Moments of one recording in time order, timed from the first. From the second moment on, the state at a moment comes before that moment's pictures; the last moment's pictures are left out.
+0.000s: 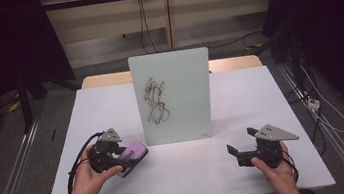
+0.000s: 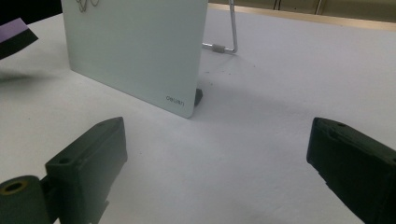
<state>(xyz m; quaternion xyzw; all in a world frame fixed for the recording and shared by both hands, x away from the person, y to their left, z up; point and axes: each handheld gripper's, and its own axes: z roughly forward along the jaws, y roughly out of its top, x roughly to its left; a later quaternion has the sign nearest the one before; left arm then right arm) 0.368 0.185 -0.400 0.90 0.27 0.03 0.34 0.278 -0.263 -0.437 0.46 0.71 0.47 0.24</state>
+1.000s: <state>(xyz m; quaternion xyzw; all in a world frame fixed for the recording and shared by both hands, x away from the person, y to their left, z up) 0.353 0.192 -0.389 0.86 0.26 0.08 0.43 0.279 -0.262 -0.437 0.46 0.71 0.47 0.24</state>
